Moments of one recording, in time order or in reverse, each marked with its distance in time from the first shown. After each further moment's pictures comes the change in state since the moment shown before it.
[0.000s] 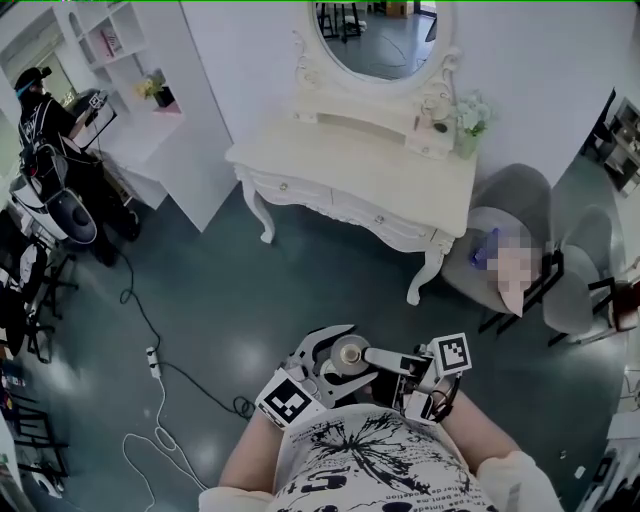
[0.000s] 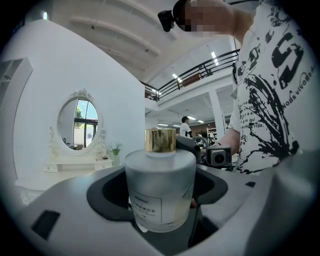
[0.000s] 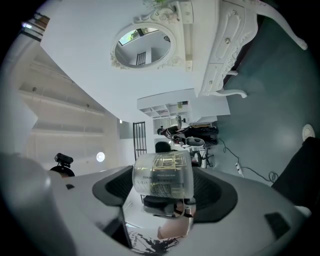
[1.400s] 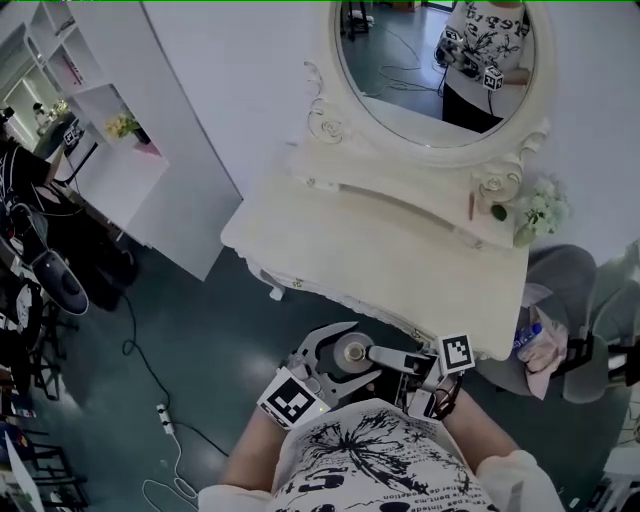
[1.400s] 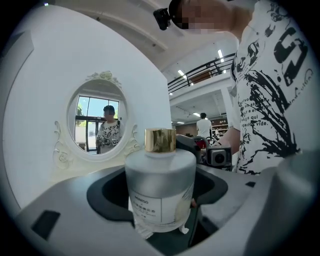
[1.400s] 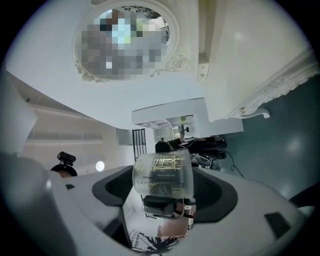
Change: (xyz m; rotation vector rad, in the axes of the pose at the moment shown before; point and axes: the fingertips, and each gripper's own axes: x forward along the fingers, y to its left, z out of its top) left arm 0.096 0.421 -0.010 0.012 0.023 -0.004; right arm 0.175 -0.034 0.393 0.011 -0.011 0.024
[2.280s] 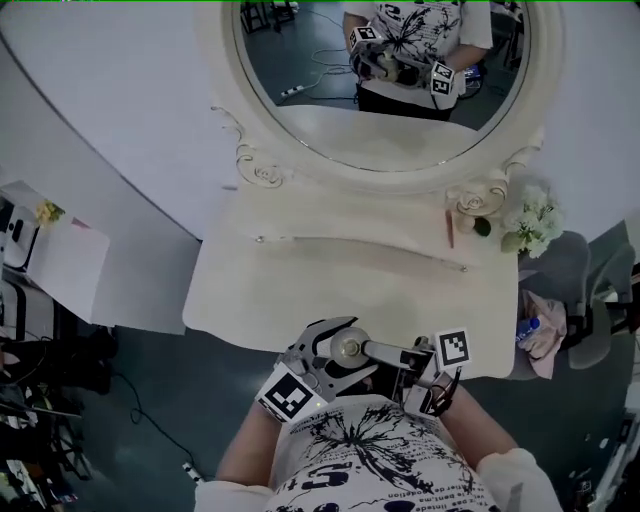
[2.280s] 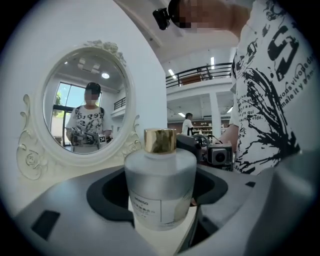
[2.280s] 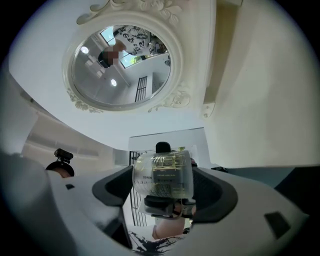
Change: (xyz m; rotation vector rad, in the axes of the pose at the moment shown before) left arm 0.111 0.145 -0.013 -0.010 0.024 -0.257; right arm -0.001 -0.013 0.188 -0.020 -0.263 -0.024
